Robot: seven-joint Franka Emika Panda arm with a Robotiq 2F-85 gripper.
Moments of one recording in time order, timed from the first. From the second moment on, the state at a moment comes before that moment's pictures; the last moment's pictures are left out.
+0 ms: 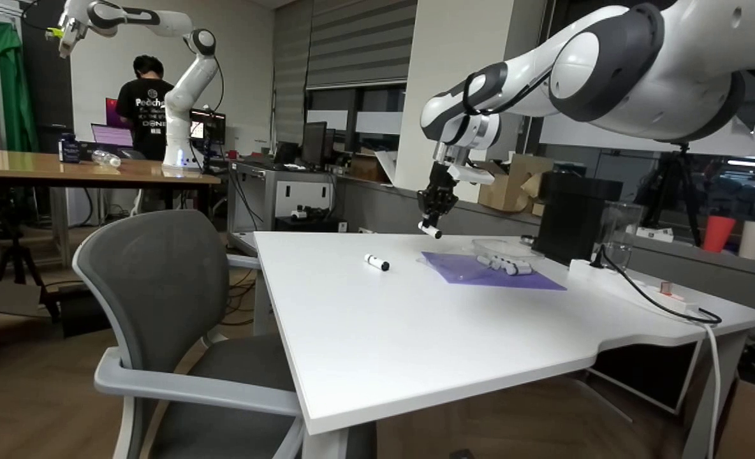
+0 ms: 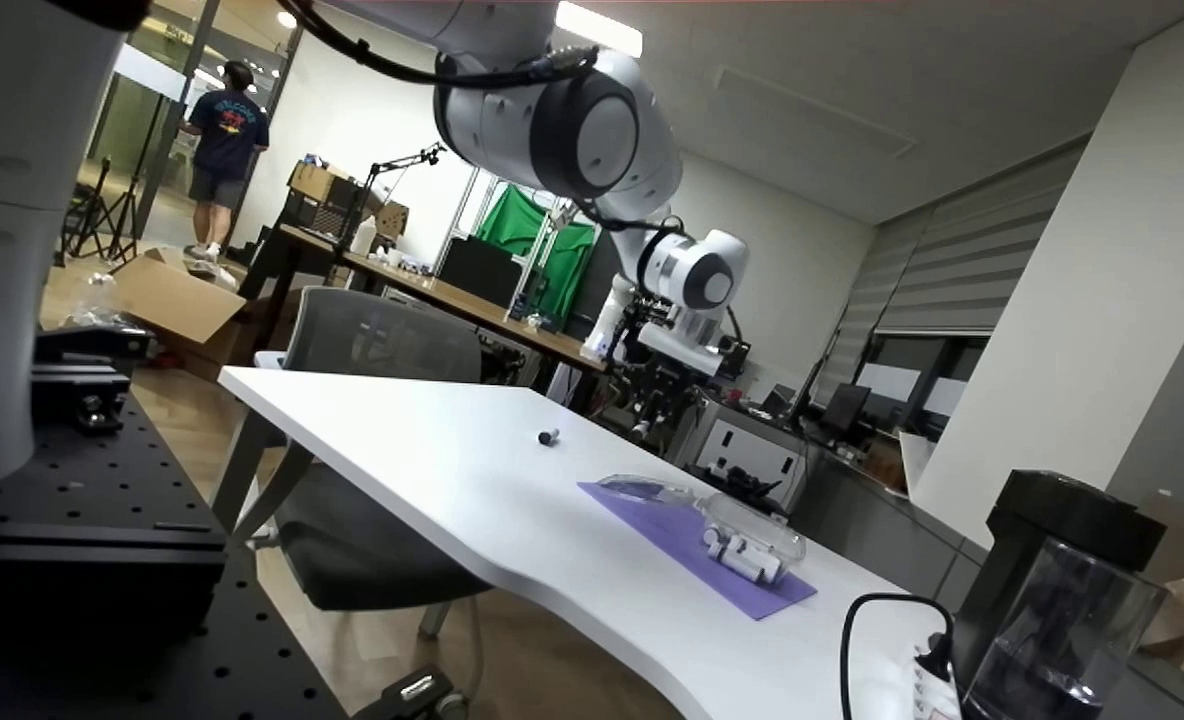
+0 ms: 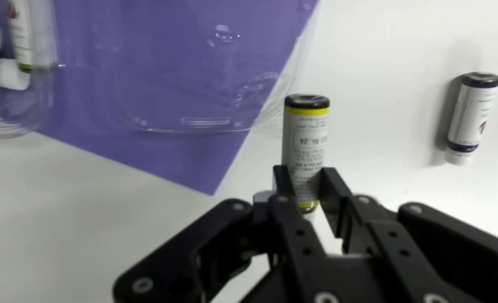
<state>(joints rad) -0.04 1.30 0.06 -0.54 0.04 2.00 -0.38</state>
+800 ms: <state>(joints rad) 0.09 1.35 0.07 -0.64 0.04 2.05 -0.44</state>
